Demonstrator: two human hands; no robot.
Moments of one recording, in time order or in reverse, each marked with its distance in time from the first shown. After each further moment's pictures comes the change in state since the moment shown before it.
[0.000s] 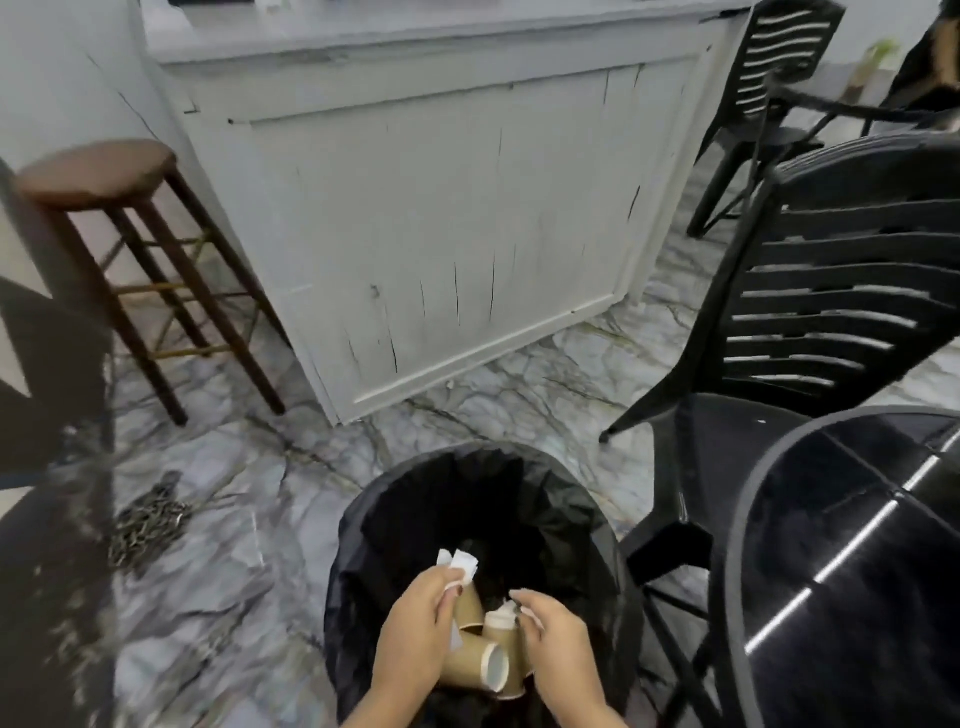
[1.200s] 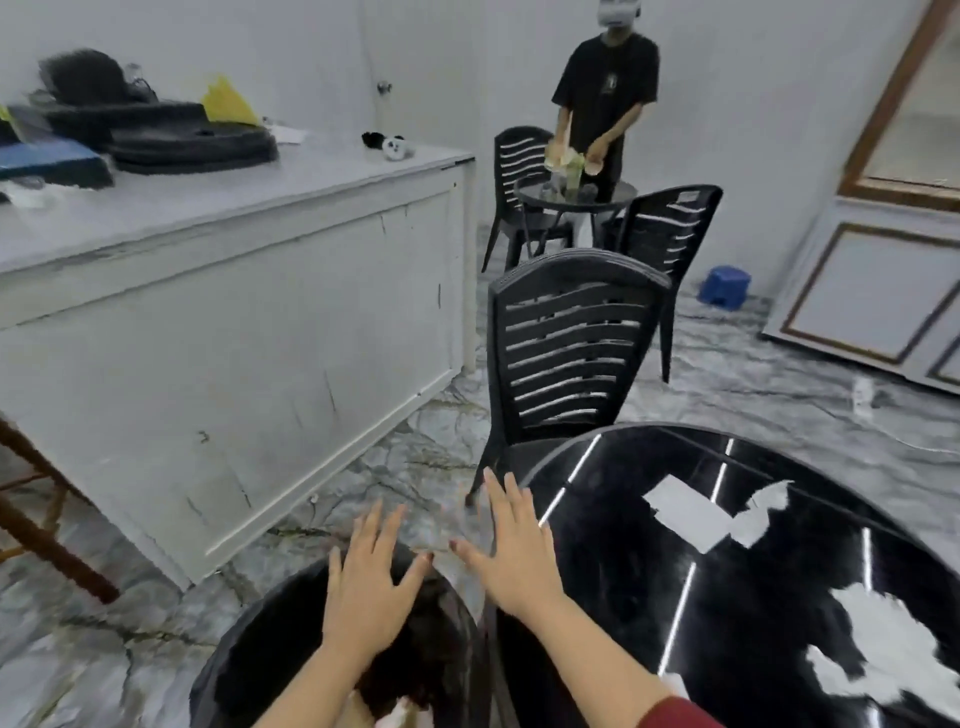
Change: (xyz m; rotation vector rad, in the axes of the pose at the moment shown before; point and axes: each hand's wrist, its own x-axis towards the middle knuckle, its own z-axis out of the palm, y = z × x) left_hand 0.020 0.228 0.007 0.487 -0.127 0.315; right_hand -0.053 -0.121 -0.221 -0.343 0.338 -0.195
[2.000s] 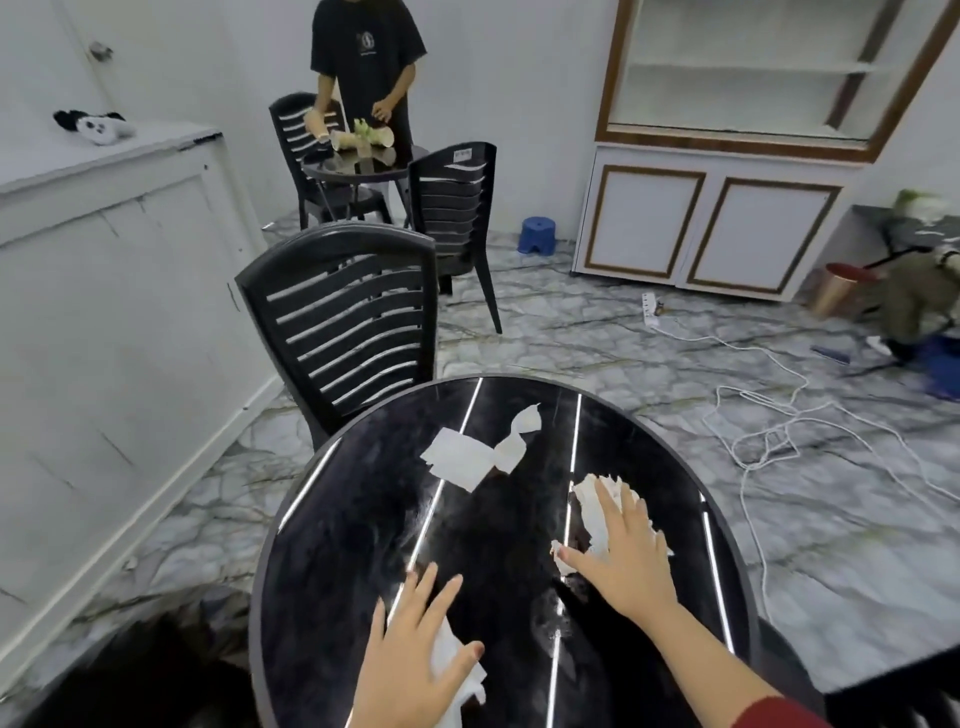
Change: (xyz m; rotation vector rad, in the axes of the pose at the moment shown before) left_hand -0.101 0.180 0.158 0.010 -0.363 0.509; right_hand -0.166 0.268 -0.169 -0.239 0.324 0.513
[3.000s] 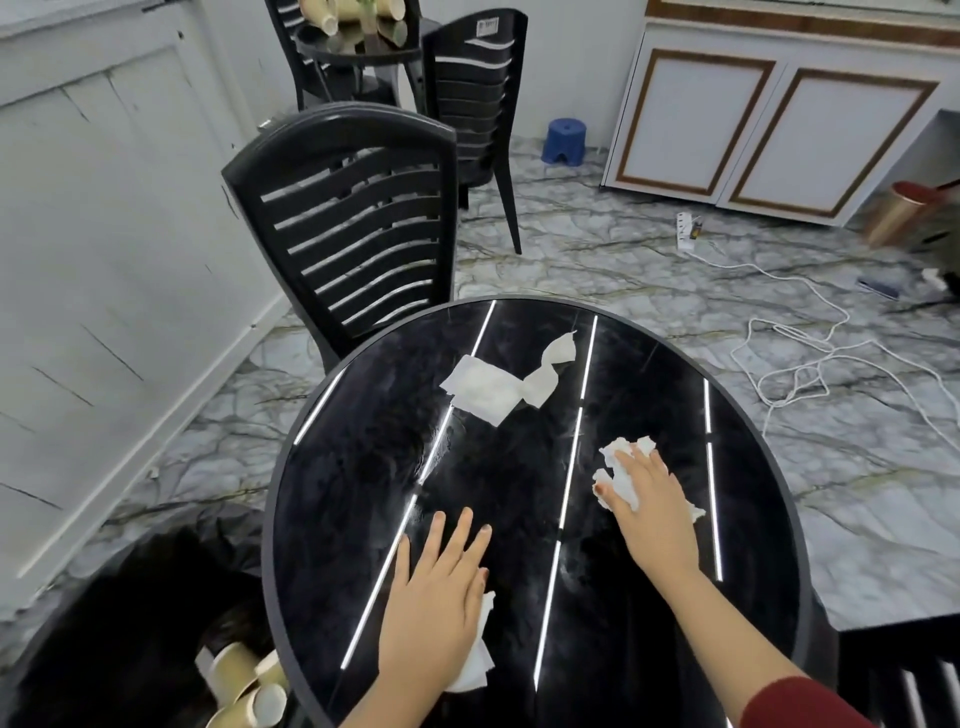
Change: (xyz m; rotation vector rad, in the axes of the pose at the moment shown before) left_hand 0.002 -0.010 0.025 0.294 0.101 0.030; right_hand 0.007 0.011 0.042 0.194 0.023 0.074
